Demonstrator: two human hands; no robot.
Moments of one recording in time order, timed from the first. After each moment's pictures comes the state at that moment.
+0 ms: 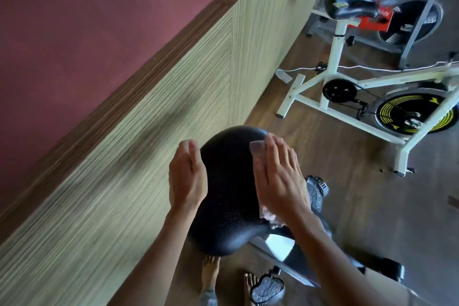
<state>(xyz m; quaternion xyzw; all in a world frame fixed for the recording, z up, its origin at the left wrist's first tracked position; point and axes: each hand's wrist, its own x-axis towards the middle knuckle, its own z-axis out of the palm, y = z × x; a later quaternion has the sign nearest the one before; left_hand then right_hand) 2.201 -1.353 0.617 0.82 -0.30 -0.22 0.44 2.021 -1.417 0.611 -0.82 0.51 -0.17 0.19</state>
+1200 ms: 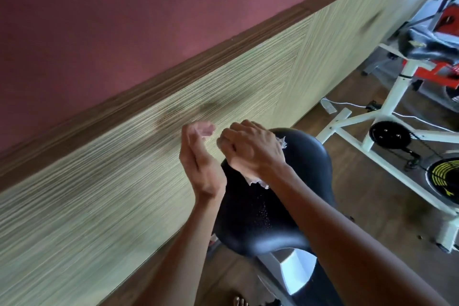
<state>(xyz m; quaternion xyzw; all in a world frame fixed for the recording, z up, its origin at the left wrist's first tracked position) 2.212 -1.328 0.605 0.64 -0.16 -0.02 0.75 2.156 -1.423 0.621 -0.96 0.23 -0.04 0.11</state>
